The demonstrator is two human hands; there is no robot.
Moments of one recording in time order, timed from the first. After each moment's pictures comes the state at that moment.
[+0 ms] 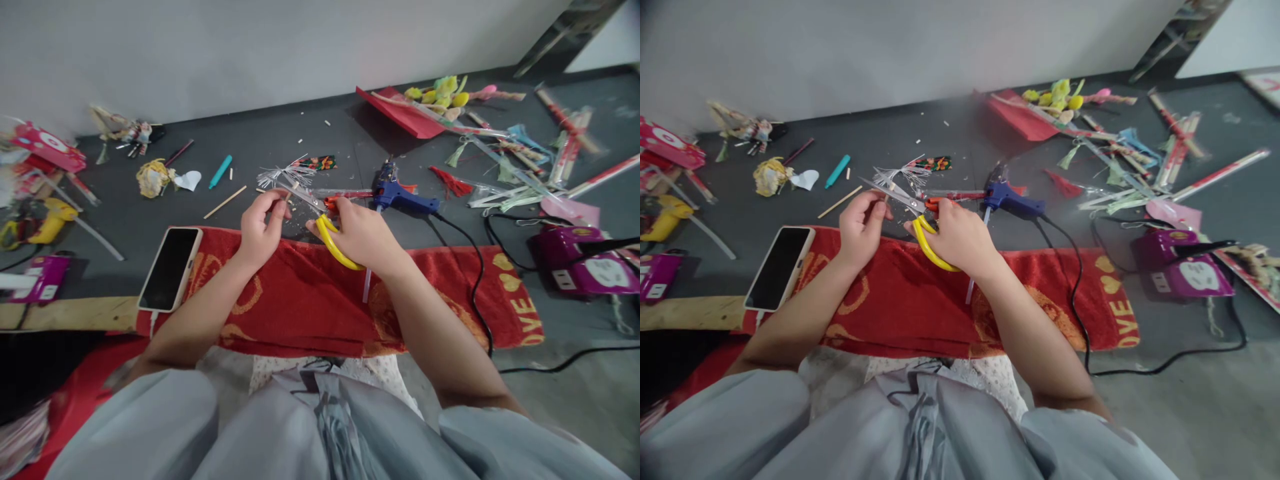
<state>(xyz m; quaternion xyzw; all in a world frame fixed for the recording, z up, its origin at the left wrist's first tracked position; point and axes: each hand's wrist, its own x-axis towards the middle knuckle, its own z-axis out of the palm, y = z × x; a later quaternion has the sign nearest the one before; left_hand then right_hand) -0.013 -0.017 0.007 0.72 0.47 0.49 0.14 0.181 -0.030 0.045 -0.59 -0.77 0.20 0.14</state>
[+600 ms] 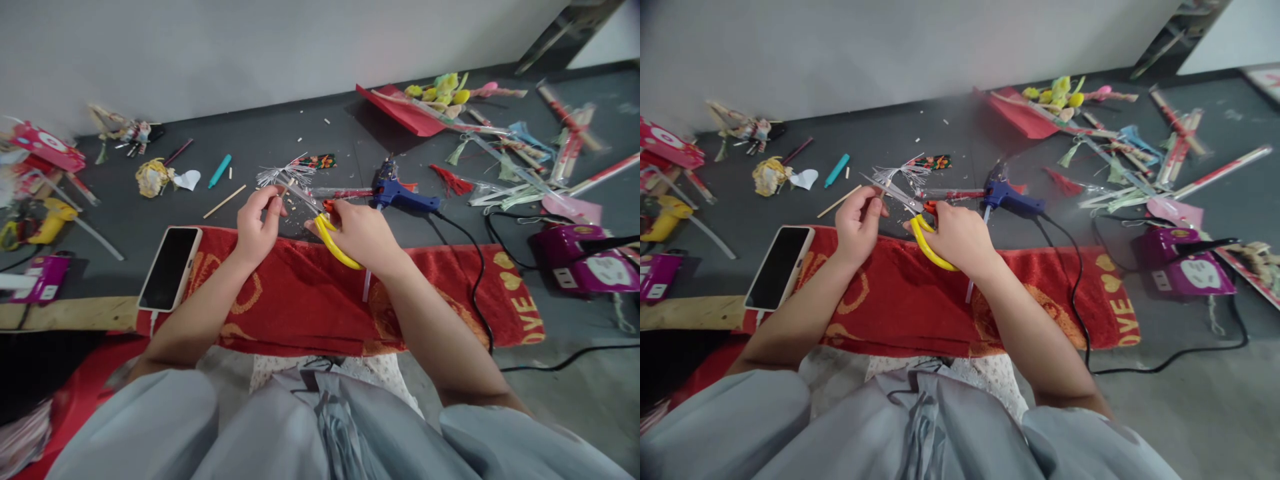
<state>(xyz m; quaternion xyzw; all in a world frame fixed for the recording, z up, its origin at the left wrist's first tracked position) -0.020 -0.011 0.001 0.72 0.47 0.50 0.09 0.179 -0.030 0.044 -0.60 -0.77 0.17 0.13</state>
